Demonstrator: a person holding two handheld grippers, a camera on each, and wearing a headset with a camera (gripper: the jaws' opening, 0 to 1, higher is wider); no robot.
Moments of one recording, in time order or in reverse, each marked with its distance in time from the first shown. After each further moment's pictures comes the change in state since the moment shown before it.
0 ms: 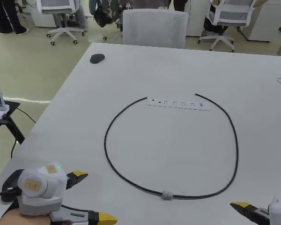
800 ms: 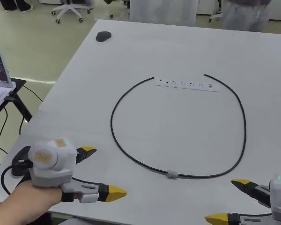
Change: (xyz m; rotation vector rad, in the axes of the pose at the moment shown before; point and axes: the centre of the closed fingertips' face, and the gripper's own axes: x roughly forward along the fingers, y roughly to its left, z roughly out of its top) left arm 0.003 0.001 0.005 -0.015 -0.021 0.010; right arm 0.013 0.002 0.005 -0.032 0.030 0.012
